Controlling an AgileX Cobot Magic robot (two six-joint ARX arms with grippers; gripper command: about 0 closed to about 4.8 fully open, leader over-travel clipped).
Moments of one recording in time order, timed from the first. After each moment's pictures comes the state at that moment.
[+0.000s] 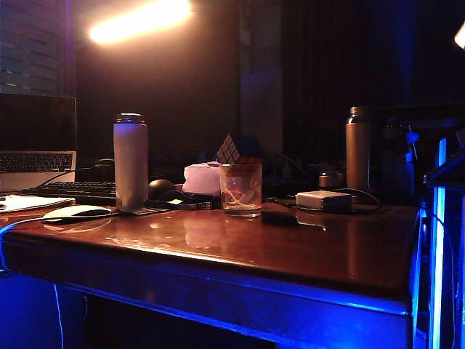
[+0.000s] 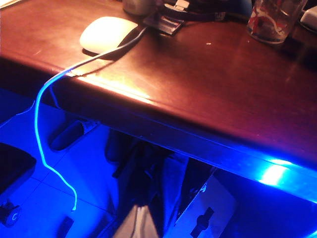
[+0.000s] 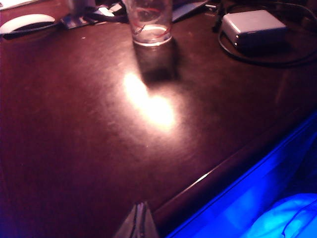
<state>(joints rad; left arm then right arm) -0.10 0.11 0.04 -0.25 0.11 -0.06 0.47 0.55 0.01 0.30 0.03 0.07</state>
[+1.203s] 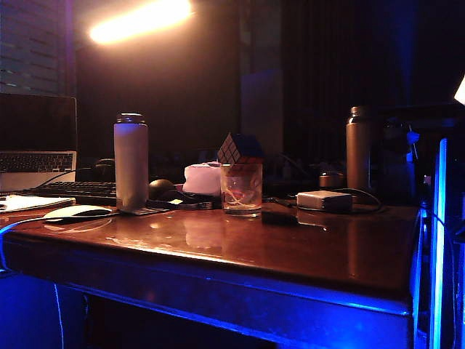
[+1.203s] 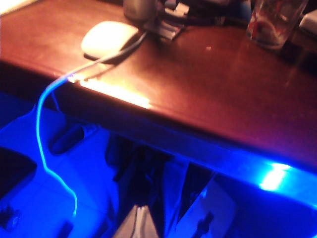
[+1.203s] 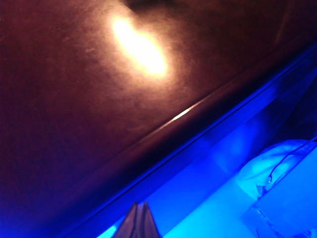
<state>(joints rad) -0.10 0.09 0.04 -0.25 0.11 -0.06 0.47 0.55 0.01 0.10 0.05 0.07</state>
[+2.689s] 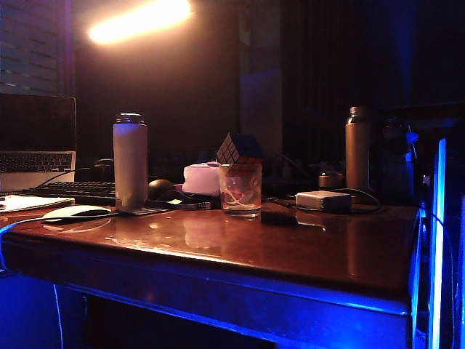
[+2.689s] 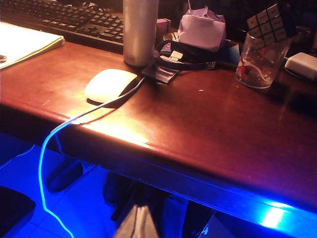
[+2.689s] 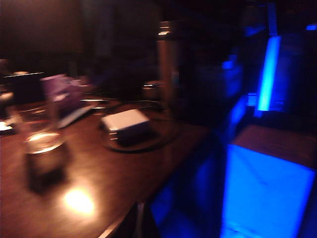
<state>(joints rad) -0.10 0.00 0.01 -0.16 0.11 -0.06 0.10 0.00 0.01 0.06 0.05 0.07</state>
